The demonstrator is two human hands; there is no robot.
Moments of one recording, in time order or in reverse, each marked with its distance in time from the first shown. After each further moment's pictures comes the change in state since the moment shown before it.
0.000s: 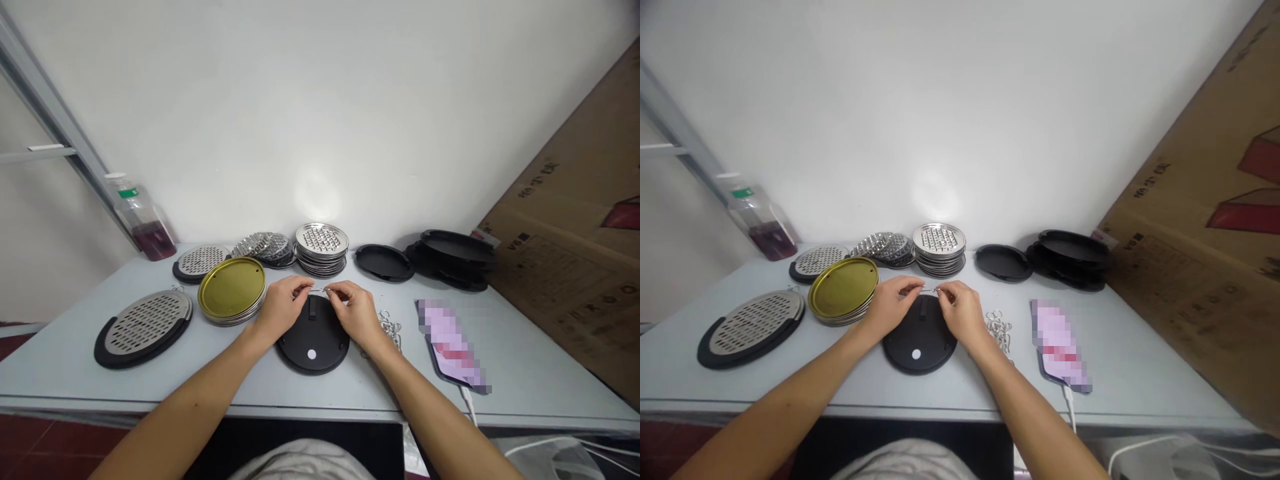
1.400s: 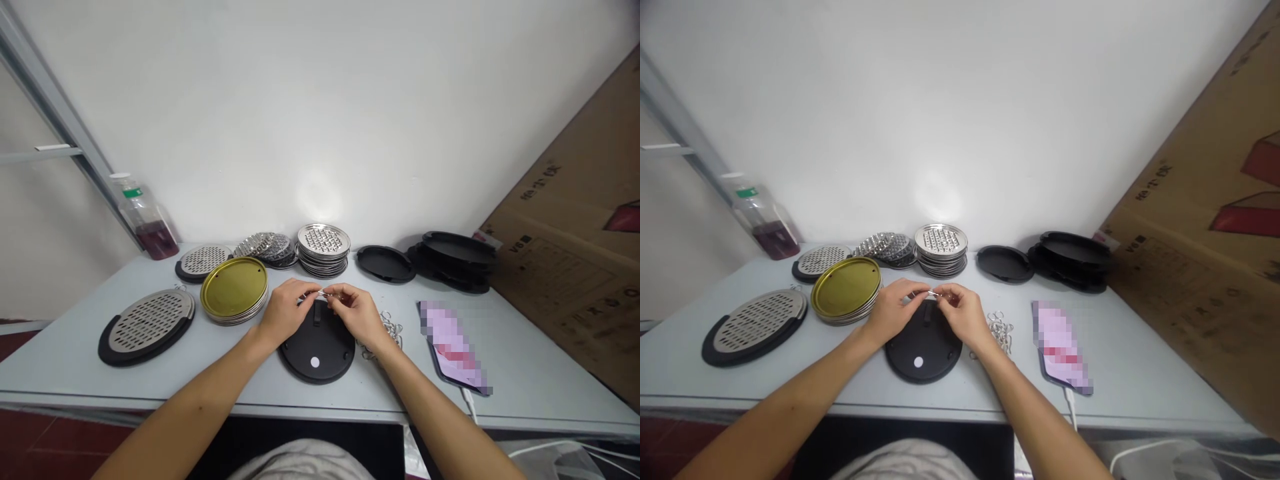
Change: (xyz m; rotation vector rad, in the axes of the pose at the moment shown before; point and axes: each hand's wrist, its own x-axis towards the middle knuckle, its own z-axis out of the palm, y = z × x) left_hand -0.005 0.007 -0.002 0.053 0.015 0.193; right_hand -0.003 0.002 0.001 0.420 -0.138 0.222
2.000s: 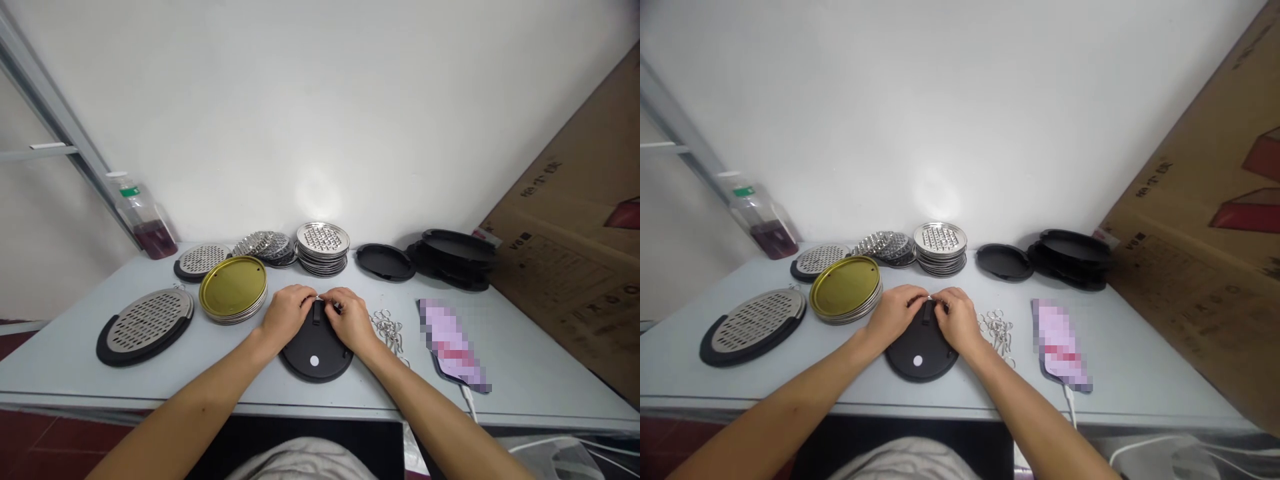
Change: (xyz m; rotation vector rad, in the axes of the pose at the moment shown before) left_hand -0.007 -0.005 0.010 0.126 -0.130 -0.129; right_hand -0.005 0.018 0.011 -0.513 0.068 -0.301
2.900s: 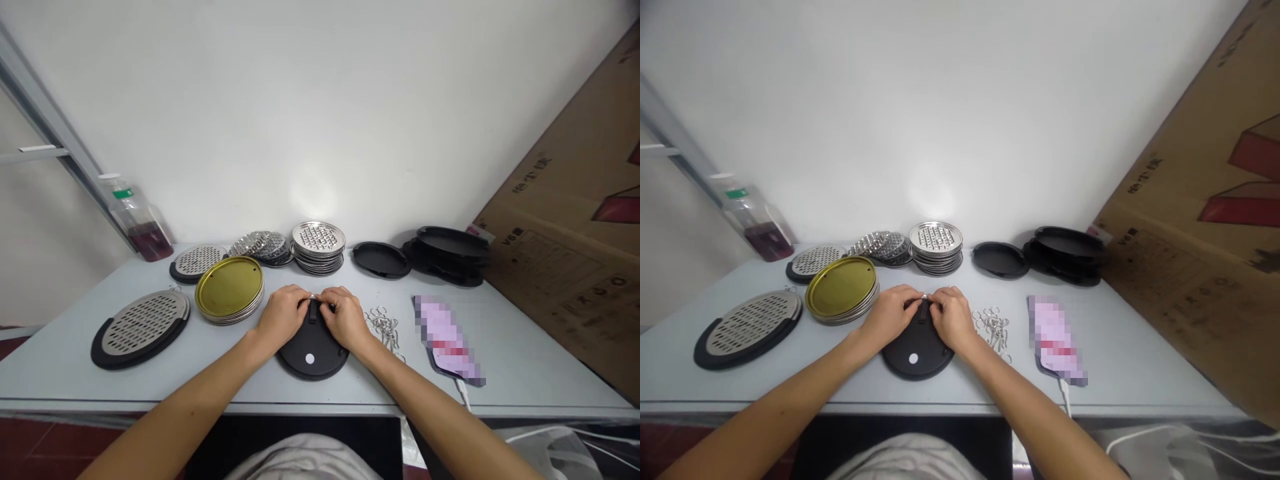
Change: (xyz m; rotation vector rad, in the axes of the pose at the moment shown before) left_hand -0.001 0.006 -0.004 0.064 -0.057 0.007; right_hand -0.001 -0.005 -0.001 -0.059 -0.042 0.011
